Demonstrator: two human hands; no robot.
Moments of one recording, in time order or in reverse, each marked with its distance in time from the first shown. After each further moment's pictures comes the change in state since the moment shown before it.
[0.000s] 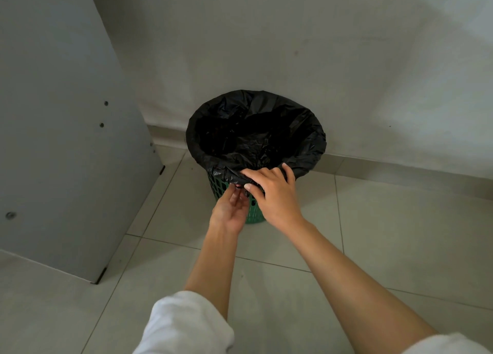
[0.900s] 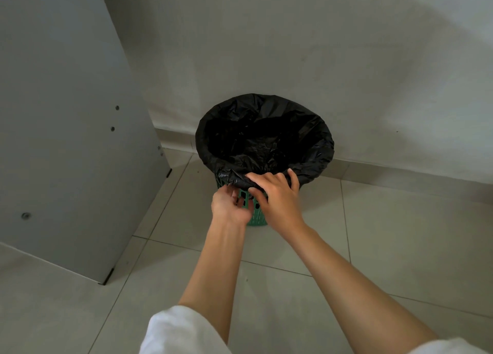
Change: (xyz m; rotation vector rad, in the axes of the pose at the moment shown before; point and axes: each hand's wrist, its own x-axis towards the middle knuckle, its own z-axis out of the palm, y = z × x) left_hand -0.011 0.016 0.023 0.071 0.138 -0.014; right_hand -0.001 -0.004 0.007 0.029 0.048 0.014
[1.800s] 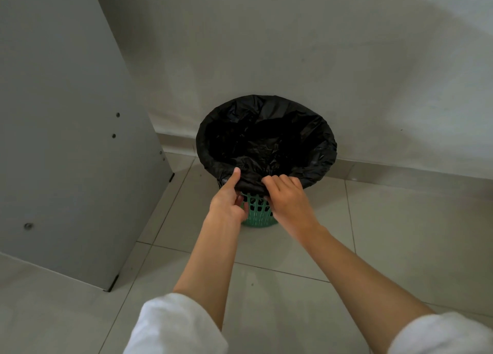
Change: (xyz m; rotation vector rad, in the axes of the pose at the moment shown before) left_hand 0.006 0.017 0.011 0.283 0.039 -0.024; right_hand 0.007 0.031 0.008 -0.267 0.100 -0.250
